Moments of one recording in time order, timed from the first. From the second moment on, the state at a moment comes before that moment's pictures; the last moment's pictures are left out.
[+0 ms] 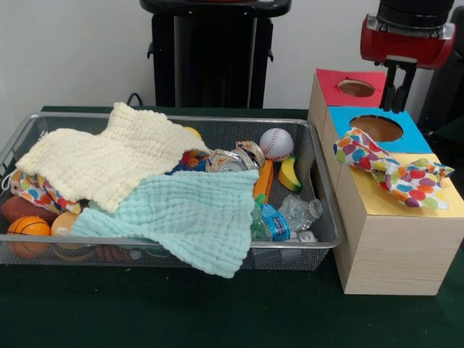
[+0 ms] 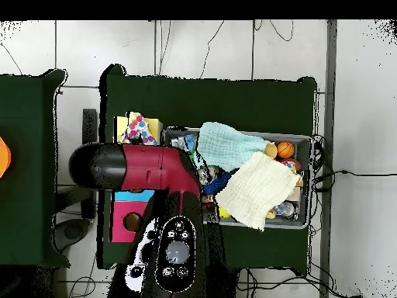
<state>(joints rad) 0.11 -0.68 -0.12 1.53 0.15 0.74 2.01</state>
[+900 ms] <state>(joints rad) 0.06 -0.63 -0.12 1.56 0.14 0.65 2.01</state>
